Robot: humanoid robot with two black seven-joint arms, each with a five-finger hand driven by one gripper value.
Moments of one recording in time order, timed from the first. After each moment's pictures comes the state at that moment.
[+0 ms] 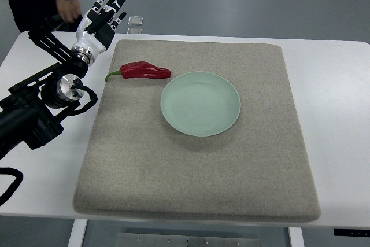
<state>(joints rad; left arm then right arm) -0.89 0.26 -0.56 -0.66 -0.22 -0.11 -0.41 0.03 0.00 0.06 0.12 -0.15 0.20 0.07</state>
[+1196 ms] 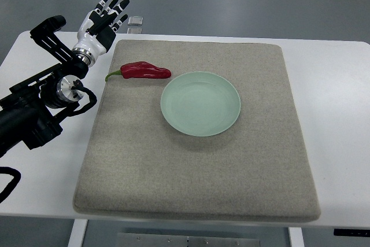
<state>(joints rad) -0.90 0.26 -0.51 -0.65 -0.21 -0.12 -0.40 0.02 0.00 0.06 0.12 -0.15 0.20 0.07</state>
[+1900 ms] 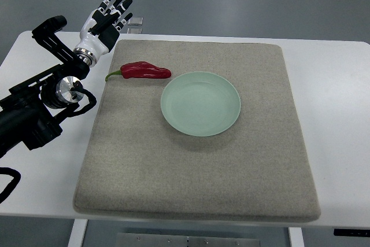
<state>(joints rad) -0.90 0.26 -0.51 -0.65 -0.21 -0.18 -0.41 0.02 0.00 0.06 0.12 -0.15 0.20 0.07</state>
